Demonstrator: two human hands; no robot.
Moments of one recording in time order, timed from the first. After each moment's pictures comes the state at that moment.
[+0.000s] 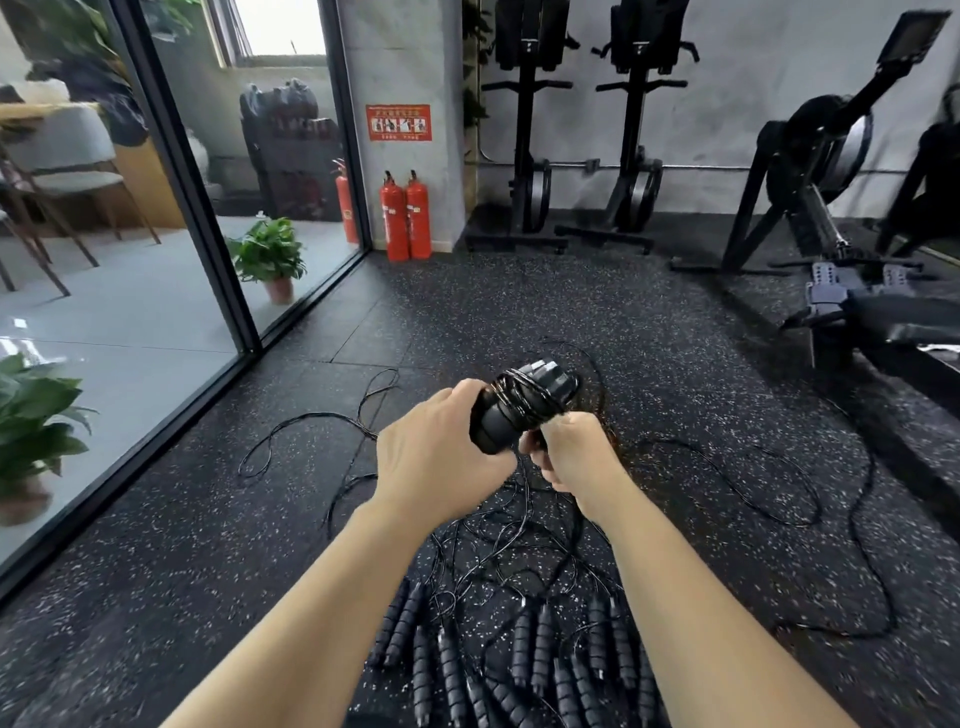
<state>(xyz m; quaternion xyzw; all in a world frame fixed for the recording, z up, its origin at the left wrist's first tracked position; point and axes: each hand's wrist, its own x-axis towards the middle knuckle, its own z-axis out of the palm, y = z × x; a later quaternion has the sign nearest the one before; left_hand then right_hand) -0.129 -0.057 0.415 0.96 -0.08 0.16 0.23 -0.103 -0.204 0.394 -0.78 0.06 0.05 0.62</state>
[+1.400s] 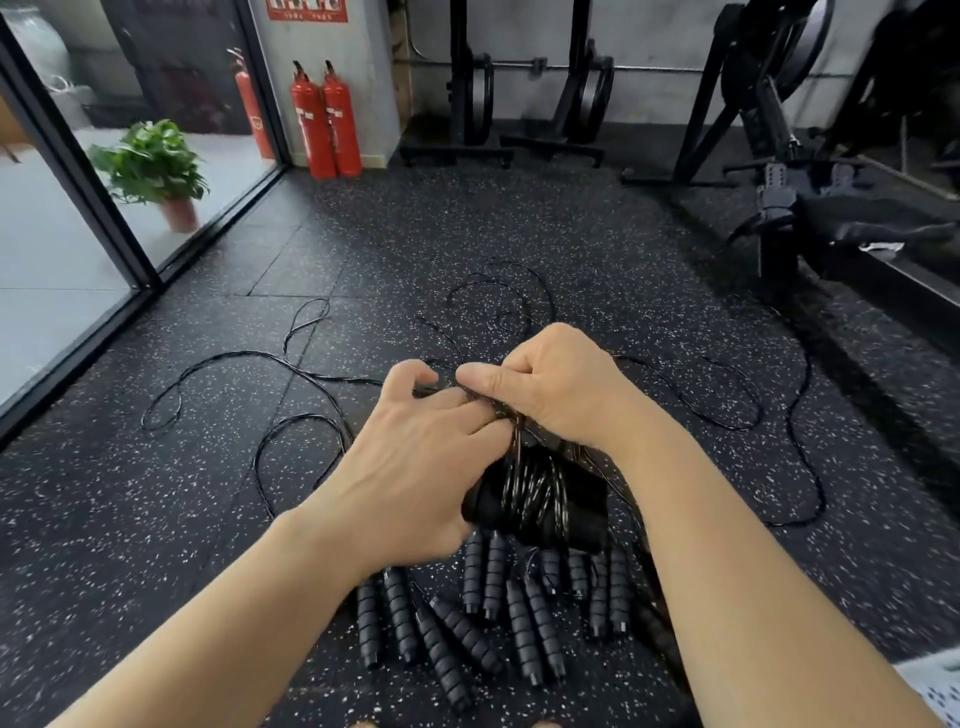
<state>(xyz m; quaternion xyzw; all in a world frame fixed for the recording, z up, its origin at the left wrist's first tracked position) -0.132 -0.087 0.339 0.88 -0.43 0.19 0.03 -0.103 -0.260 0.366 -0.92 -0.15 -0.03 0.35</state>
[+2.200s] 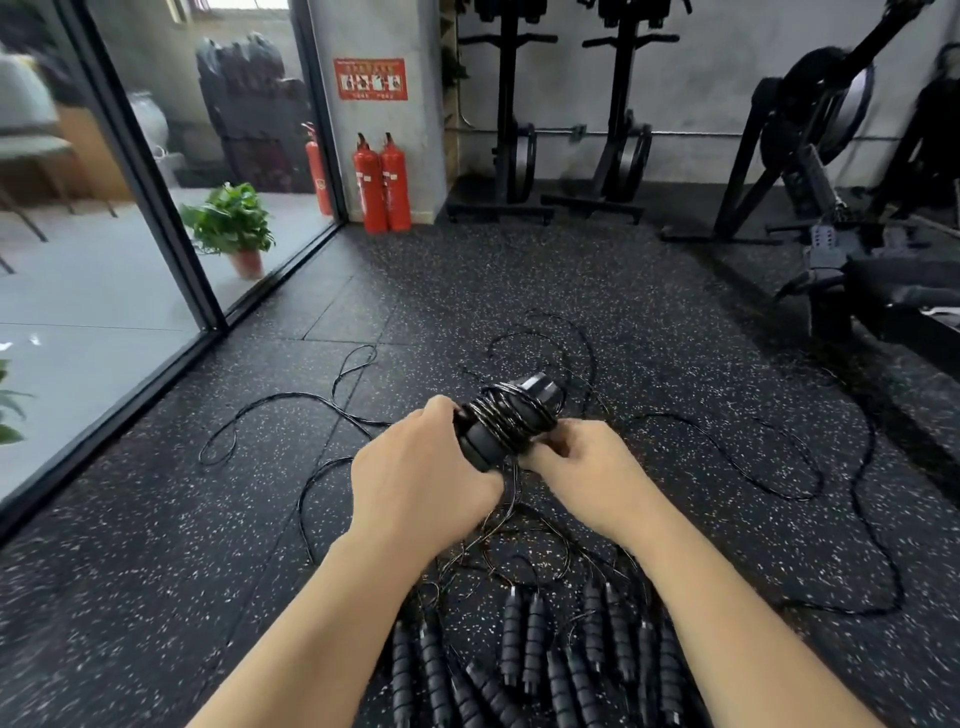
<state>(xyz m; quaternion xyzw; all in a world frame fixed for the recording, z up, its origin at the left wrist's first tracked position) -0.114 -0.073 0.359 0.97 -0.02 0.12 0.20 -0.100 -0.231 0.340 -0.86 -0.04 0.01 0.51</state>
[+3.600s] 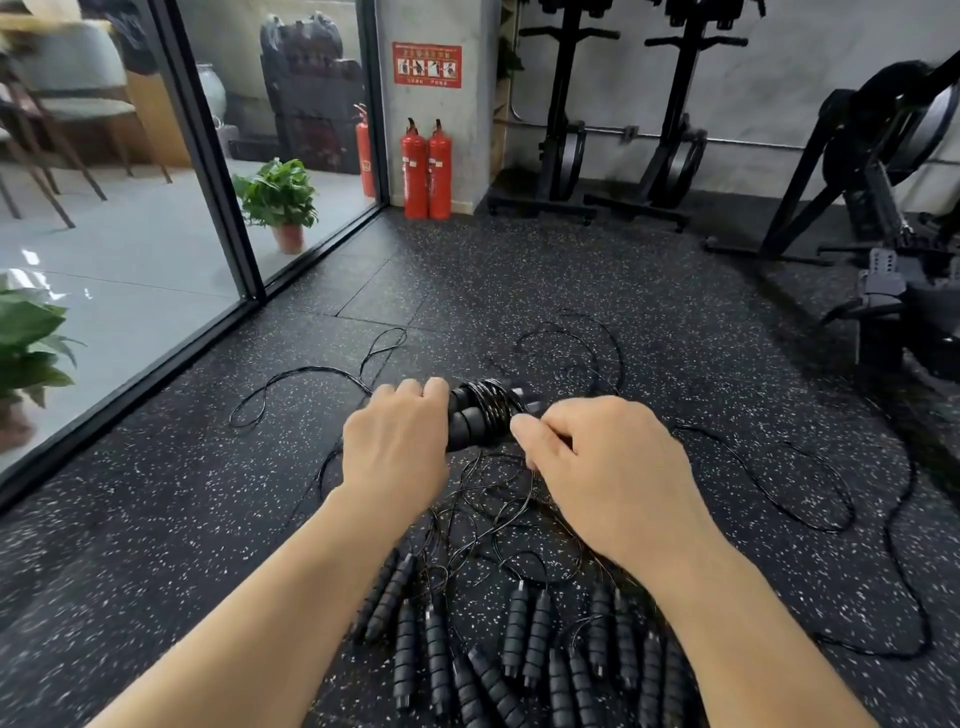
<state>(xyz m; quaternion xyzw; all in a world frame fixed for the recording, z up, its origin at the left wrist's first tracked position) -0.093 -0.034 0.340 0.99 0.02 0.11 0.01 -0.144 -0.198 0.394 -0.95 -0.12 -0.12 0.25</state>
